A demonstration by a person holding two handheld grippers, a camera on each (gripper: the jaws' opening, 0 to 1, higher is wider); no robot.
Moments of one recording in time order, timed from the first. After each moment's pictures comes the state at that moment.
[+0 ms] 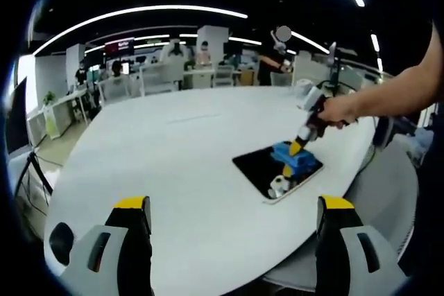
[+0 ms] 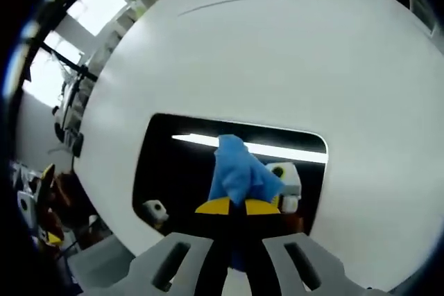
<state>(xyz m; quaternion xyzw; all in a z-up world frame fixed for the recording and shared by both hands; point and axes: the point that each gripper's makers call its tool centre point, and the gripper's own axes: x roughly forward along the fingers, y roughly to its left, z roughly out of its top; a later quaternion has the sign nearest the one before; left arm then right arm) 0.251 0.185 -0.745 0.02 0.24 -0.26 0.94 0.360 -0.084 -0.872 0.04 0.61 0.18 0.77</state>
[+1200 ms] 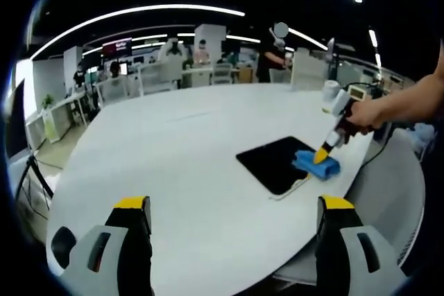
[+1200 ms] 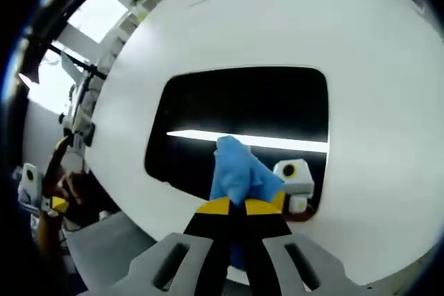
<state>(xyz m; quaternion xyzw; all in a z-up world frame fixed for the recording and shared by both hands) 0.256 0.195 -0.753 0.04 0.24 -0.26 0.93 0.286 -0.082 -0.870 0.08 0.61 0.18 0.77</state>
